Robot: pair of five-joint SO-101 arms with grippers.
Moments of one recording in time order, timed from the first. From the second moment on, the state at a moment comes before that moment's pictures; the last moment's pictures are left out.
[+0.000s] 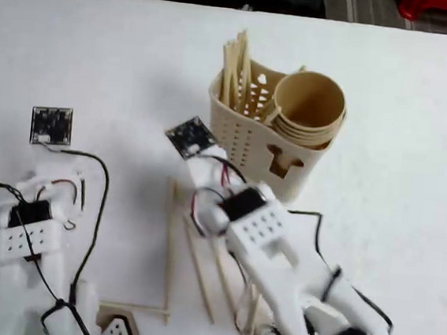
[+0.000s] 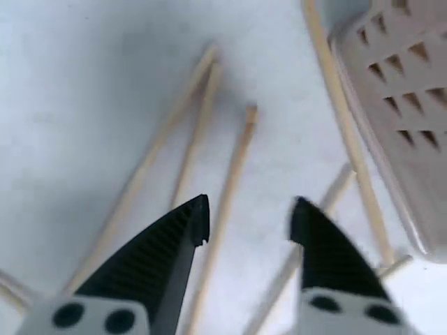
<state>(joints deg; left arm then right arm) -24.7 -47.9 72.1 40.5 -13.0 -40.1 -20.4 42.7 55.8 2.4</state>
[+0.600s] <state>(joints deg) -24.7 -47.9 72.1 40.5 -13.0 -46.9 10.9 26.5 55.7 -2.1</state>
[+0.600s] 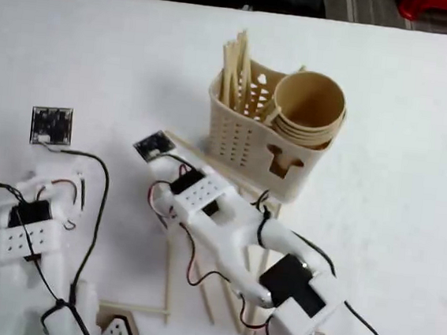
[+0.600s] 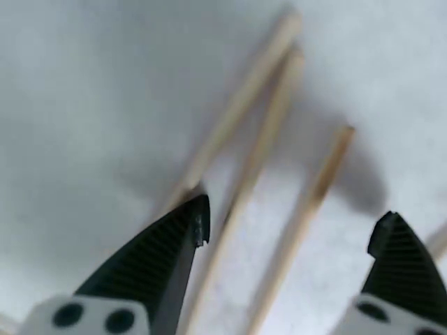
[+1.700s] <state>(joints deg) -24.7 -47.9 73.1 40.5 -13.0 -43.9 7.8 22.8 58.8 -3.1</state>
